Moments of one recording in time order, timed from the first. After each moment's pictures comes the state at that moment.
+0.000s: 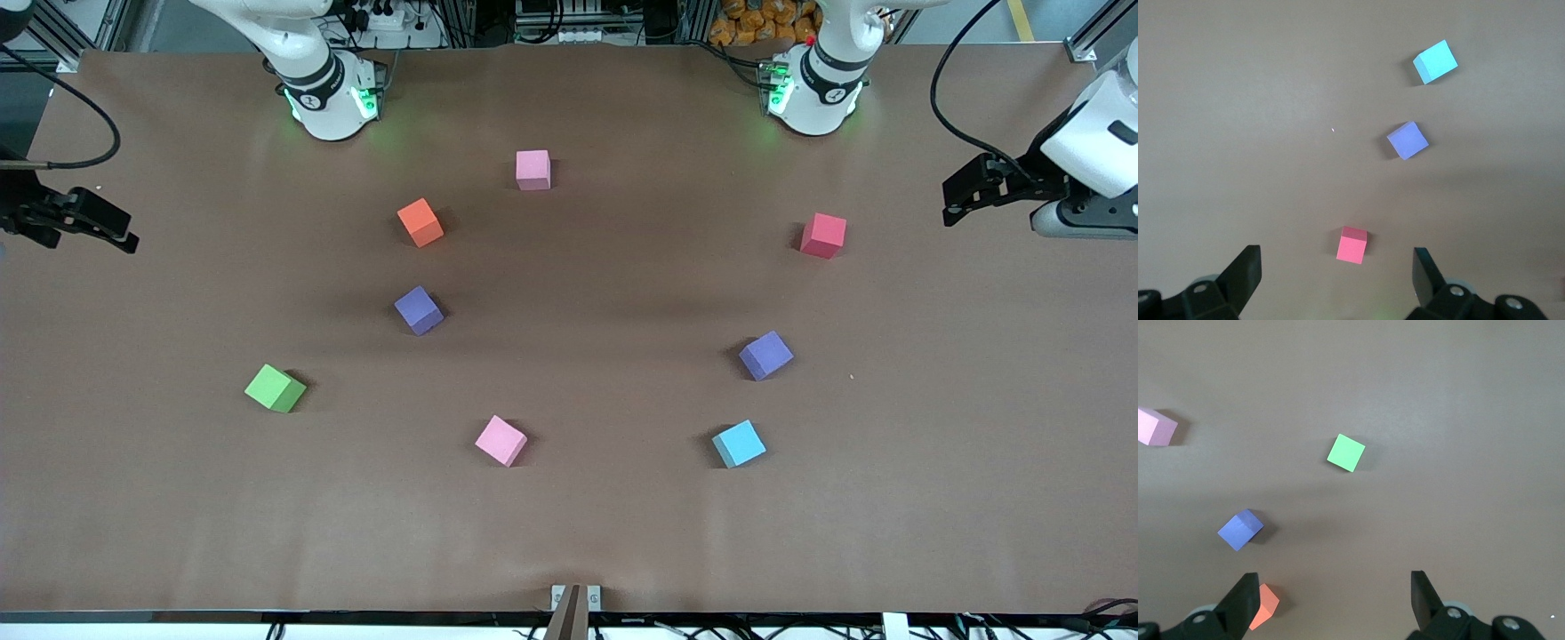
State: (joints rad) left arm -0.07 0.03 -0.07 -1.48 0.02 1.49 -0.06; right arm -0.11 0.01 0.09 -1.57 0.00 1.58 0.05
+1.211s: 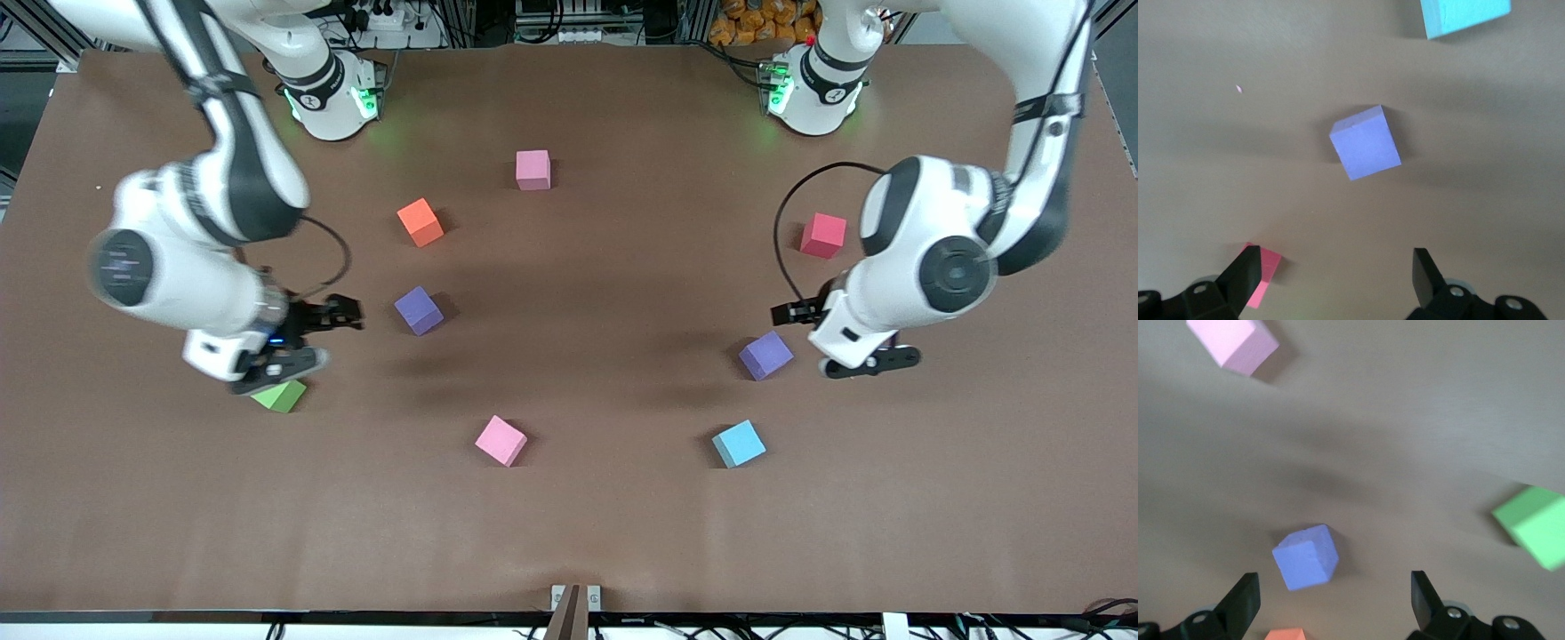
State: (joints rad) left arm -0.20 0.34 -0.09 -1.75 -0.03 1.85 -0.44; right arm 0.16 0.32 0.10 -1.80 0.13 2.02 -0.15
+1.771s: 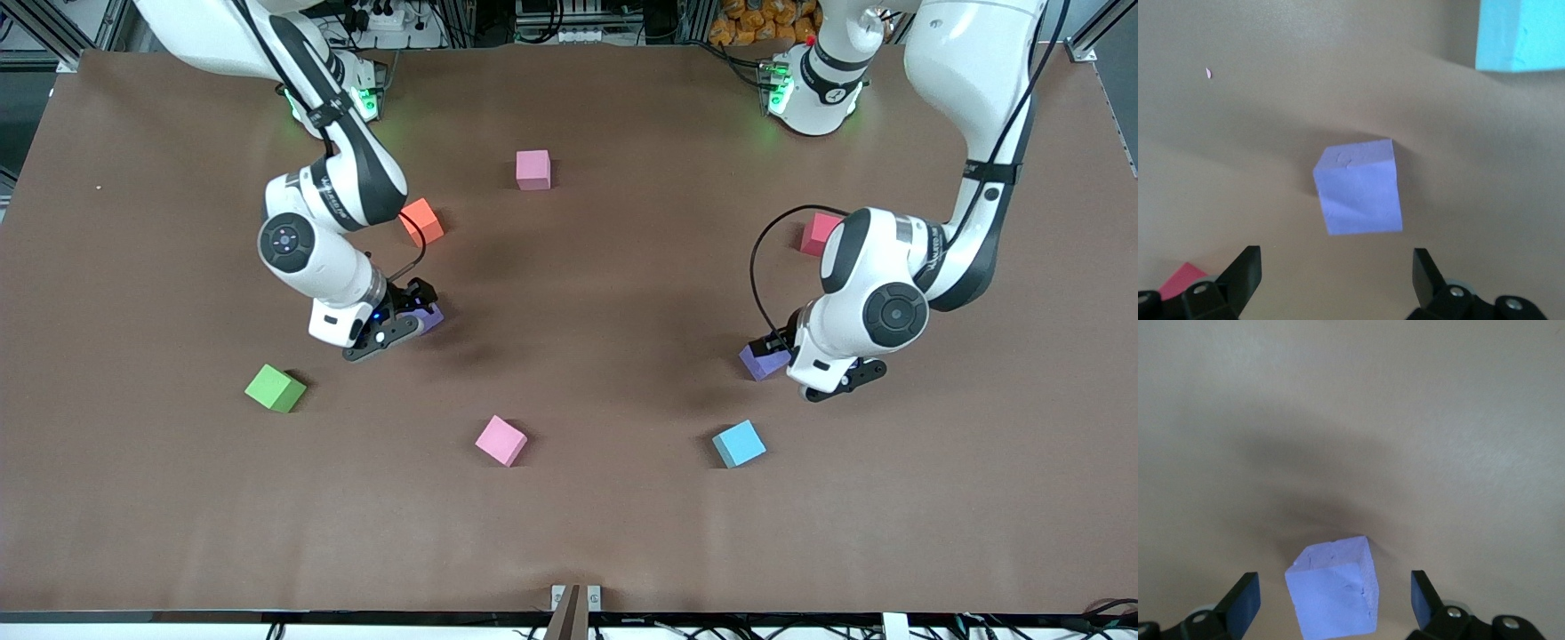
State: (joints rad) left arm -0.21 0.47 -0.08 -1.78 -0.03 2.04 -0.69; right arm 0.28 0.32 0.11 -2.11 0.13 2.40 -0.15
